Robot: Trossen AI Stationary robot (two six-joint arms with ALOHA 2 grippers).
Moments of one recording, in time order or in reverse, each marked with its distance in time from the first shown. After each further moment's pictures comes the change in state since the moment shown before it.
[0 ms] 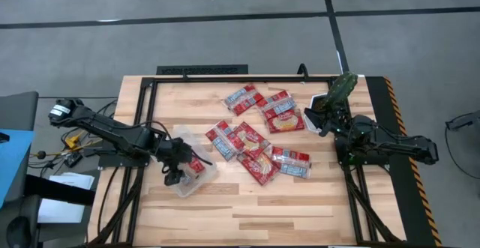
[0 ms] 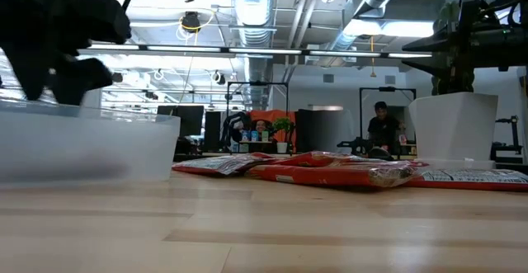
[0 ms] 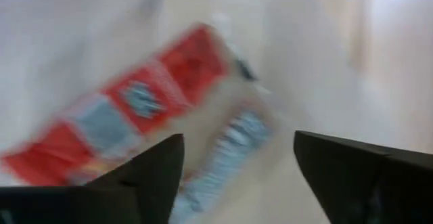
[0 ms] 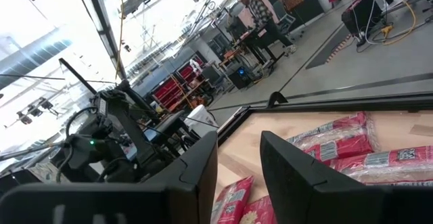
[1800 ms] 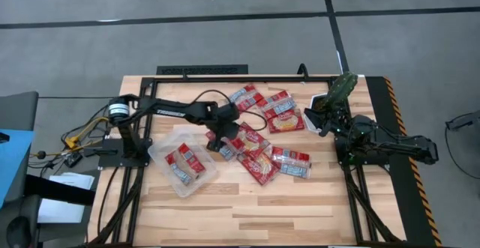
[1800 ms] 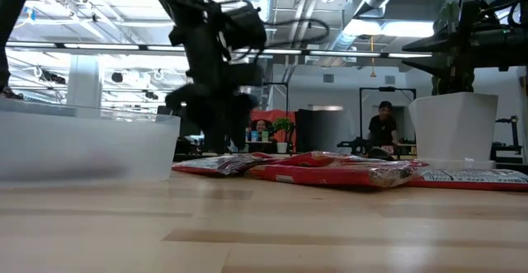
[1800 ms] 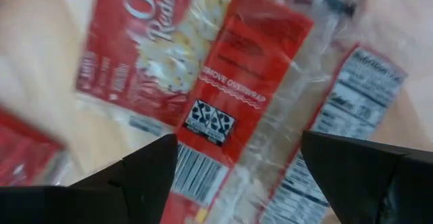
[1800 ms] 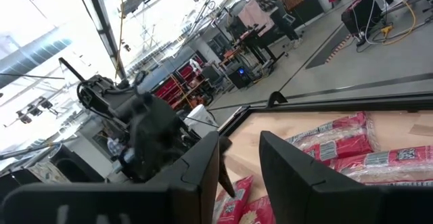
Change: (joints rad) left arm 0.489 0.737 0.510 0.174 0.029 1.021; right arm 0.005 0.000 0.000 -0.007 0.001 0.003
